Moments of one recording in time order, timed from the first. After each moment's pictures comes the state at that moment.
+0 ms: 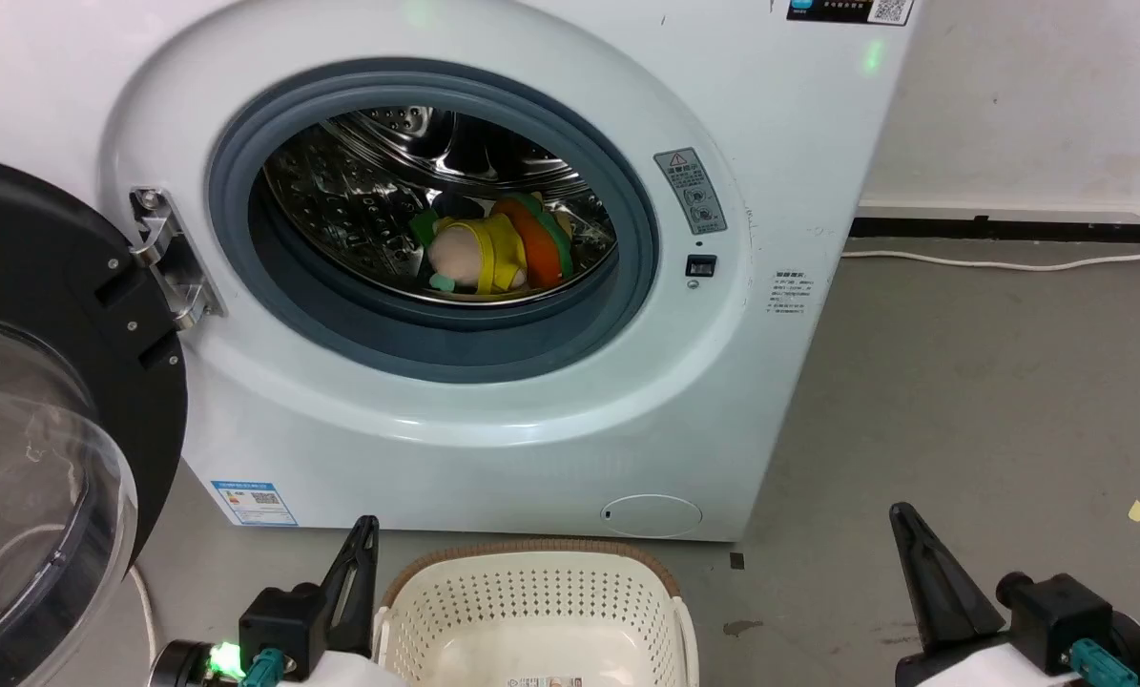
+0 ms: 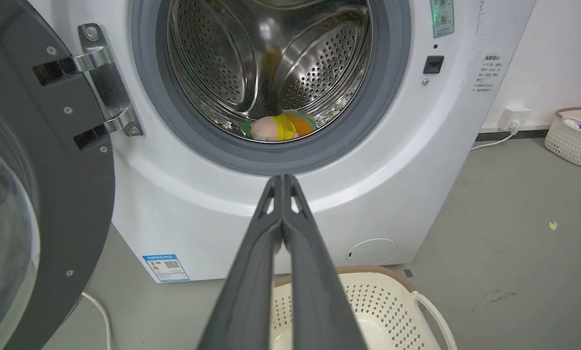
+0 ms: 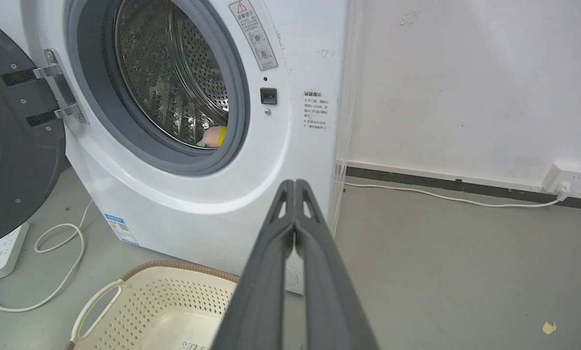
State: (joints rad) left arm 0.04 0.13 -0.14 0.10 -0.11 0.02 -0.17; right arm 0.07 -0.05 0.01 0.05 0.06 0.13 -0.17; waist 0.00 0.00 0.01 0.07
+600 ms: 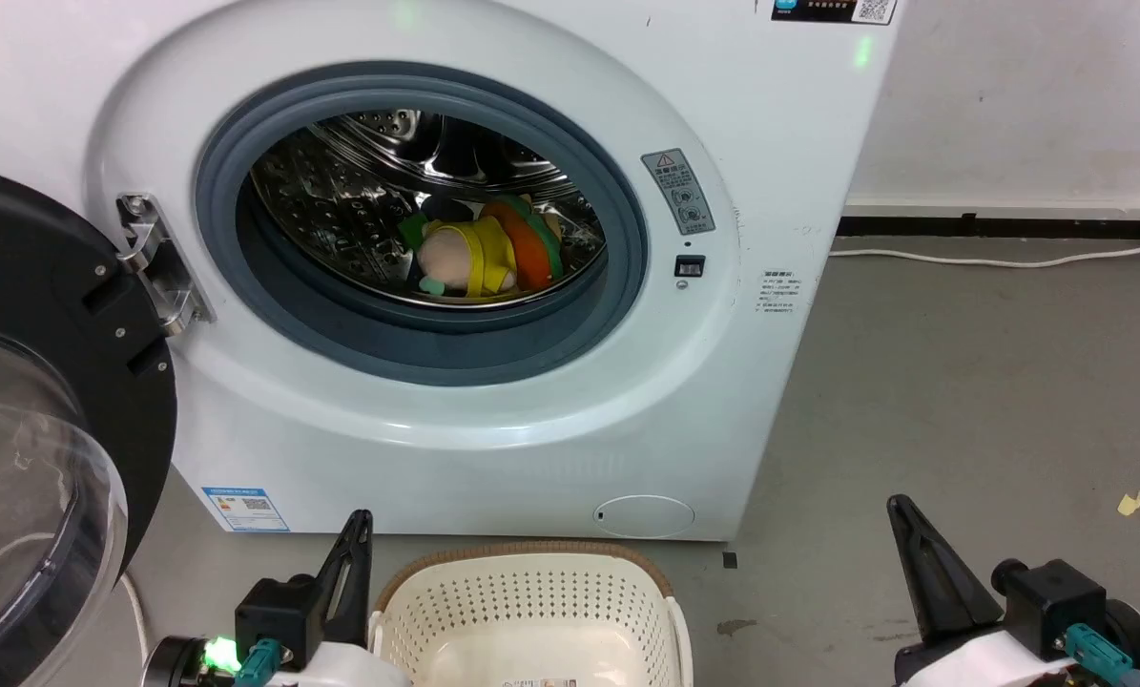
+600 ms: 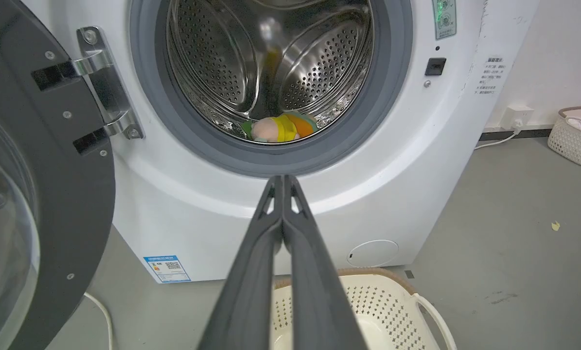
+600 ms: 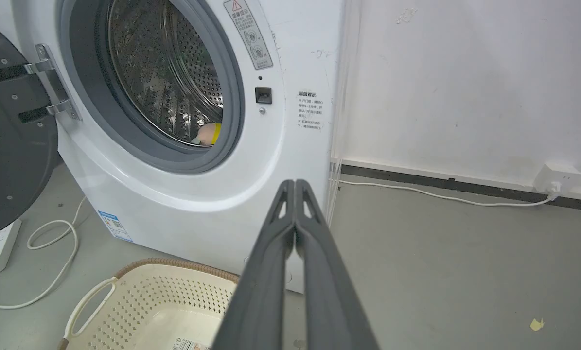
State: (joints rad) left arm 0.04 0.11 -0.11 0.08 -0.08 0.02 -0.13; right arm 0.05 -0.05 0.01 0.04 0.05 0.13 -0.13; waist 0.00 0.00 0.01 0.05
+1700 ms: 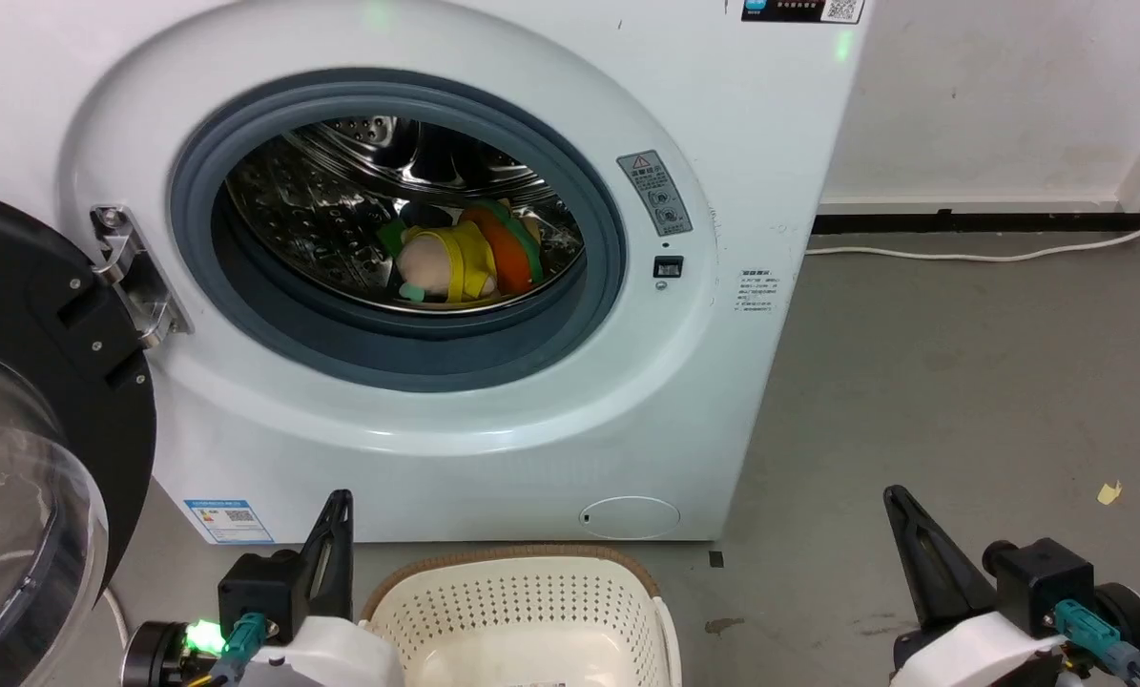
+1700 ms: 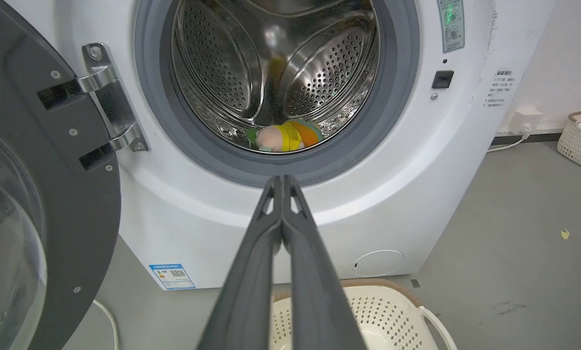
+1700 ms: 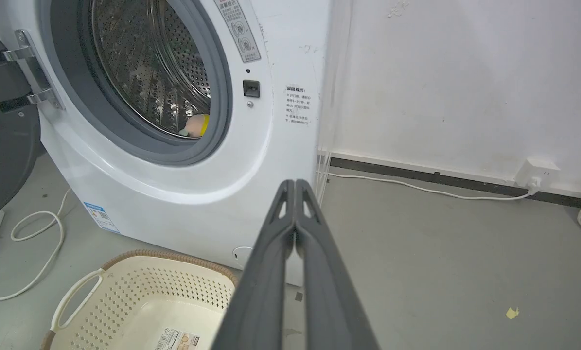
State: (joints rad) left arm 0.02 0.08 -0.05 0.04 -0.04 0.01 -0.06; right arm 0.03 -0.05 0.00 0.02 0.03 0.13 -0.06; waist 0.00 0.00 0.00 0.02
